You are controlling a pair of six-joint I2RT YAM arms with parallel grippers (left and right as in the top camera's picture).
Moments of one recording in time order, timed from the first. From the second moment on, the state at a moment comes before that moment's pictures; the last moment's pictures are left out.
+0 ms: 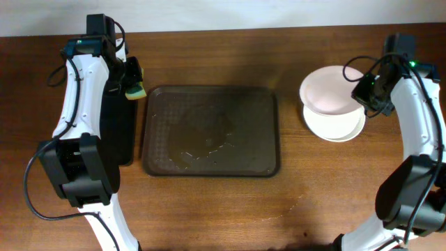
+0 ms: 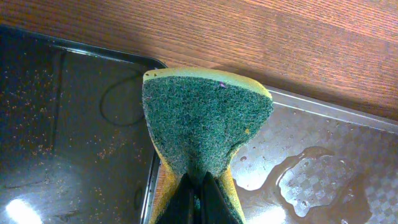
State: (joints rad) left arm 0.06 2.13 2.00 -1.14 0.09 -0.18; right arm -0.26 1.85 1.56 -0.98 0.06 0.43
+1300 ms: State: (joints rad) left arm 0.16 2.30 2.00 -1.25 -0.11 -0.26; right arm -0.23 1.60 1.41 -1.04 -0.19 0.25
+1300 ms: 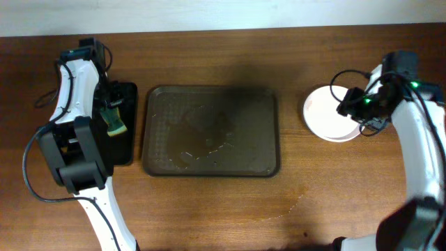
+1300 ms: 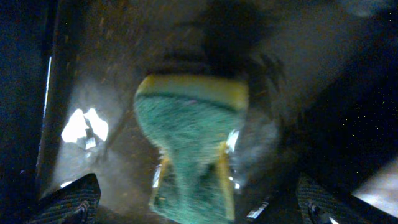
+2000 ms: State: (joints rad) left arm -0.03 2.13 2.10 -1.16 0.10 -0.27; right arm -0.23 0.92 1.44 -1.24 -0.11 0.22
